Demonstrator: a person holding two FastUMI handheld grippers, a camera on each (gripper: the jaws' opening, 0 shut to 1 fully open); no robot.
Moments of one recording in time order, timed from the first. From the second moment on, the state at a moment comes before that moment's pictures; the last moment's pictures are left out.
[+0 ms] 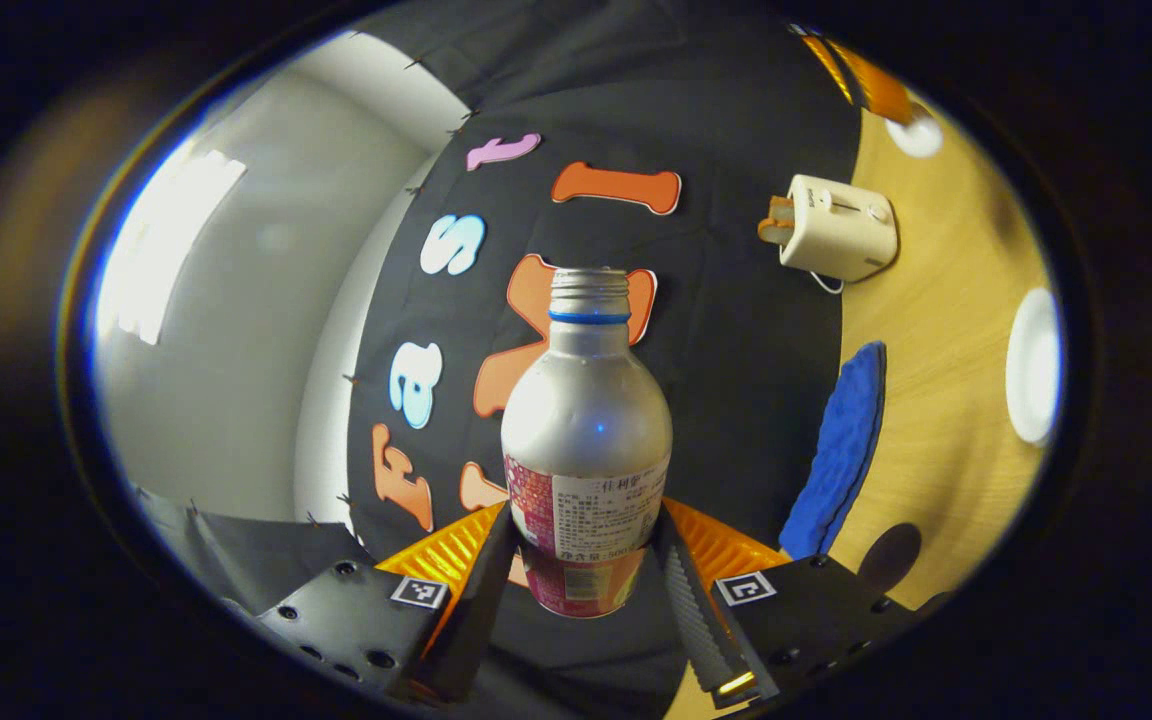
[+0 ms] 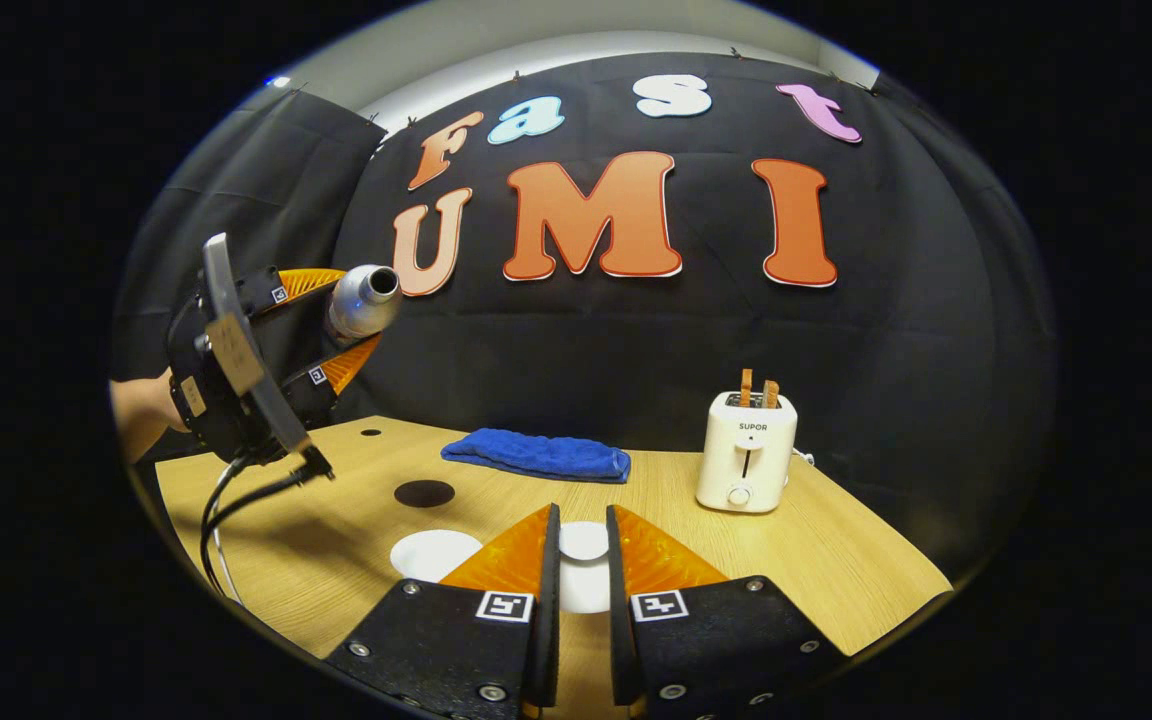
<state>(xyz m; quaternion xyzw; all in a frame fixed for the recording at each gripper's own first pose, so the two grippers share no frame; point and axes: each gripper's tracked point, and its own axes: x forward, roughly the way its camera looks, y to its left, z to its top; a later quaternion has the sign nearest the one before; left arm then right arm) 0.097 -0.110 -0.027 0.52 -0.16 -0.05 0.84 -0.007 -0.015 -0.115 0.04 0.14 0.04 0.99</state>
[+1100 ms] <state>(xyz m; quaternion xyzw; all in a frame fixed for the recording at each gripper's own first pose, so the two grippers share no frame) 0.185 -0.068 -0.131 -0.05 0.11 -0.06 0.99 0.010 0.012 -0.122 0.04 0.16 0.06 0.98</state>
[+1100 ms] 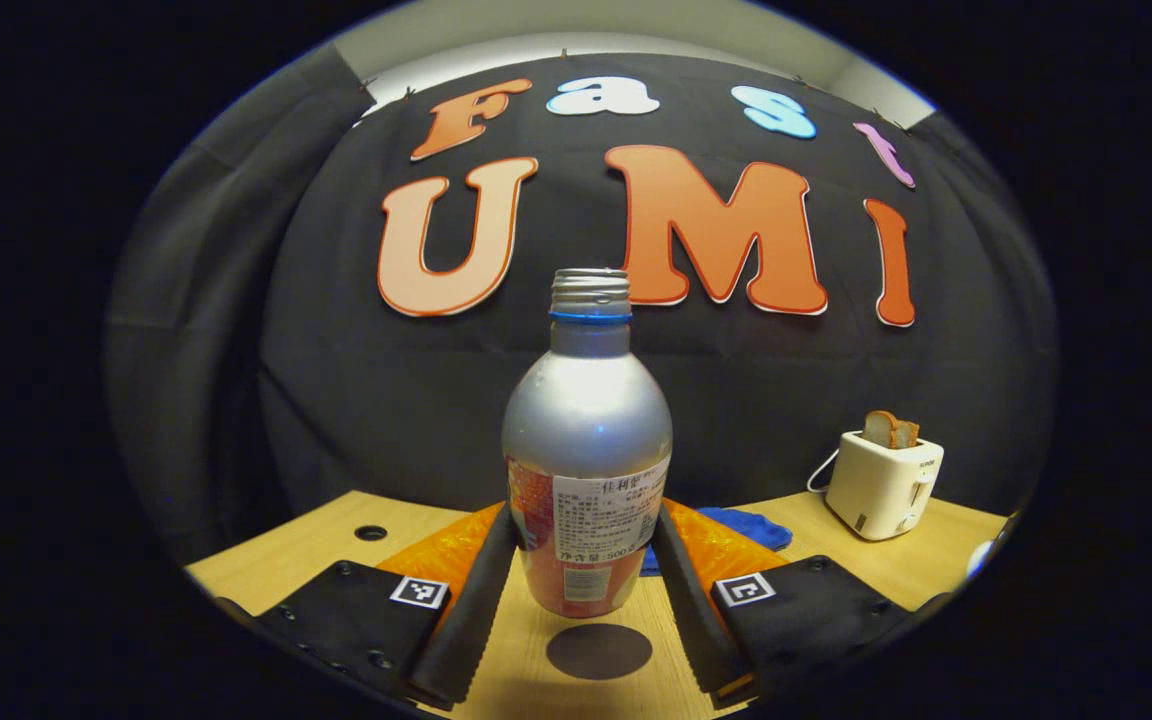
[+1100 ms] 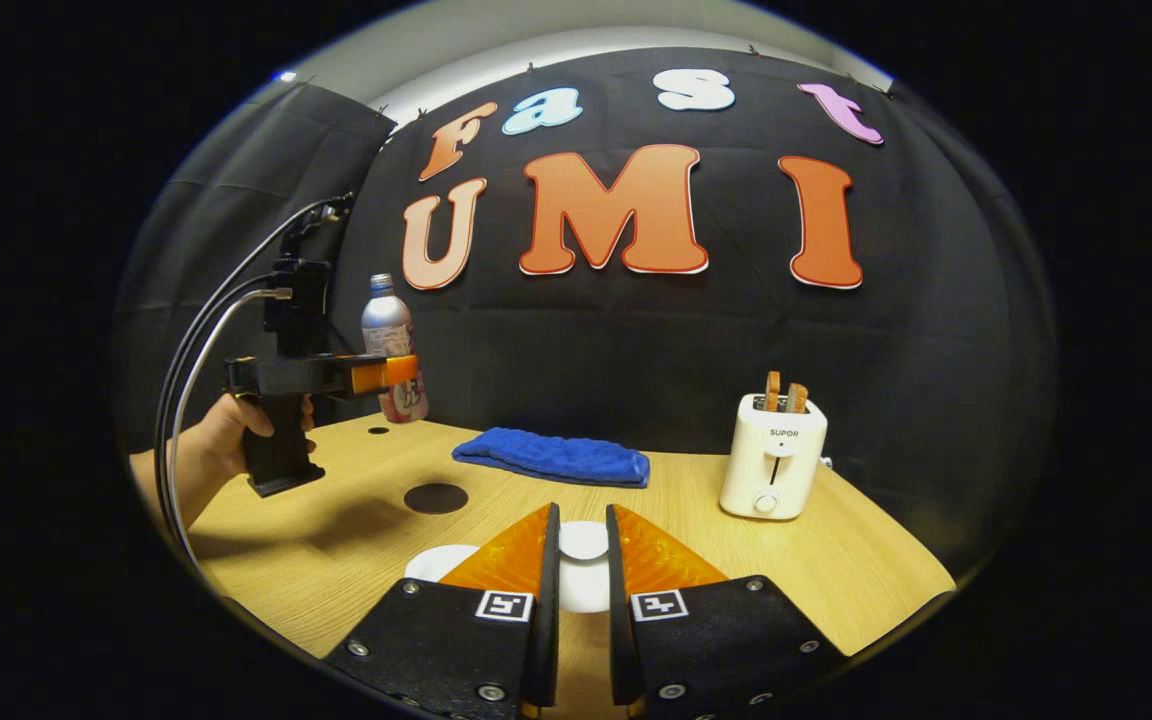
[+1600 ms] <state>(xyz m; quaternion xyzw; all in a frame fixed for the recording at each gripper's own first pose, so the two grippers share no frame) 0.183 -0.088 -0.222 -0.10 0.22 -0.10 0.97 0.012 0.014 -0.127 0.04 0.16 0.07 0.98</state>
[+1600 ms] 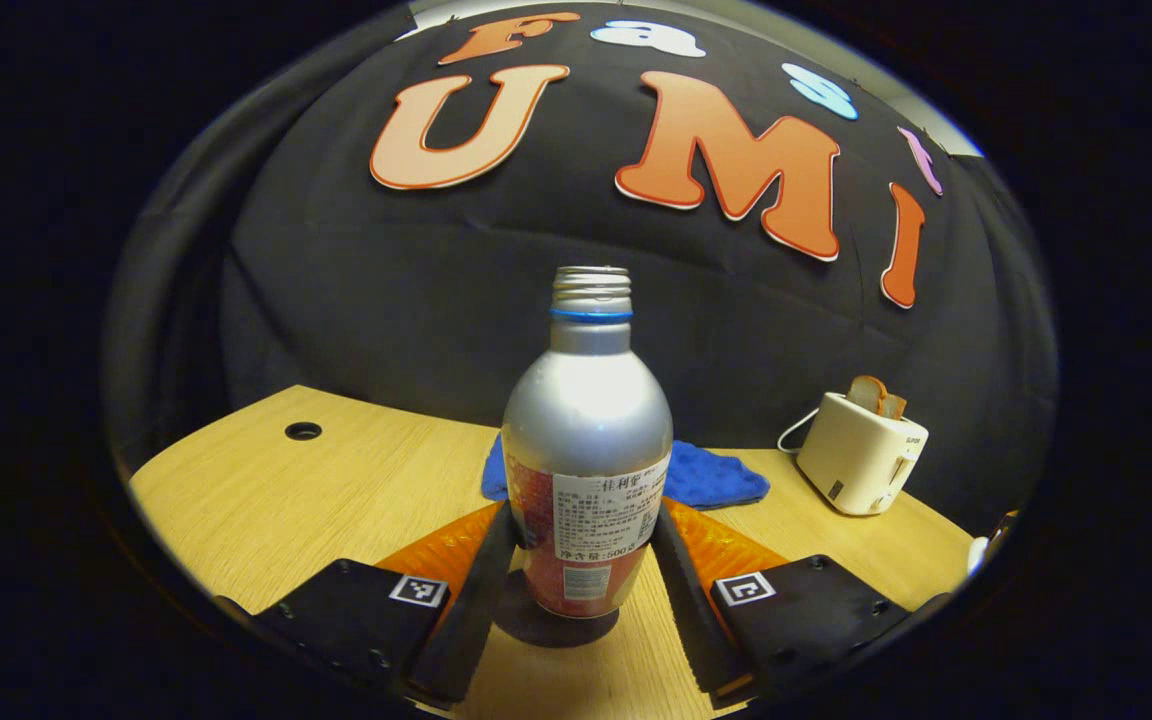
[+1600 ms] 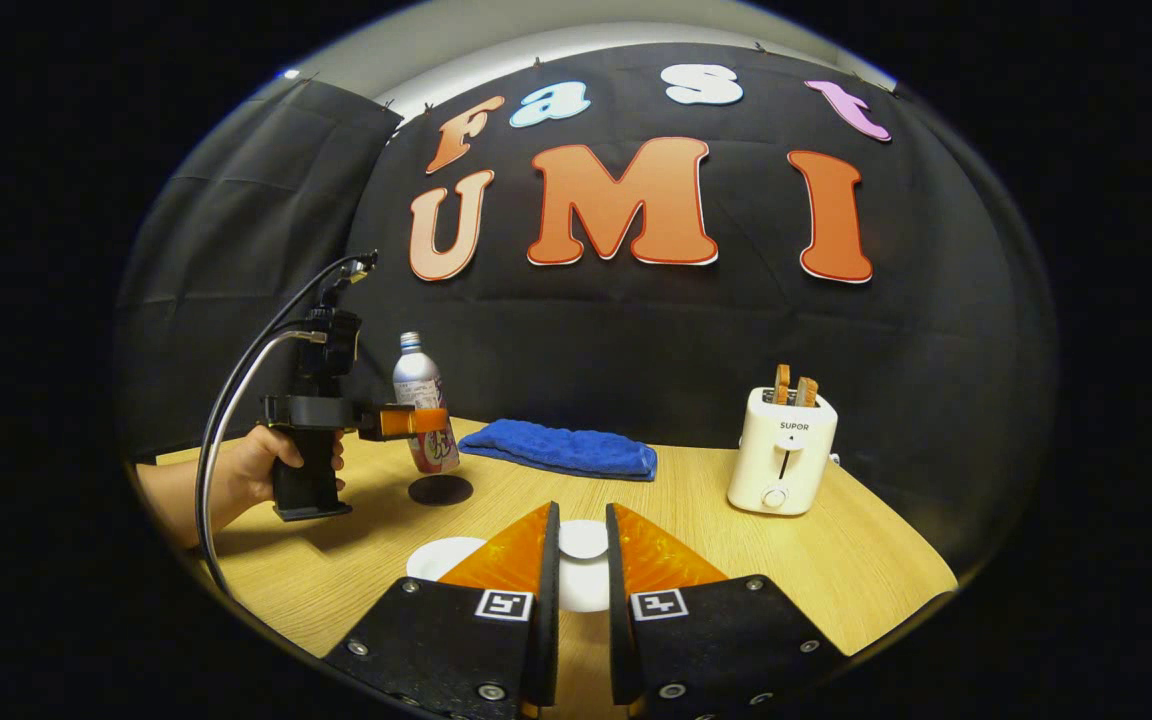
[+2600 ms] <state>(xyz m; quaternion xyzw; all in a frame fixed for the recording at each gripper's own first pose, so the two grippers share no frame) 0.161 -0.106 -0.261 -0.04 0.25 -0.13 0.96 0.019 0.043 -0.131 0.05 0.17 0.10 0.98</state>
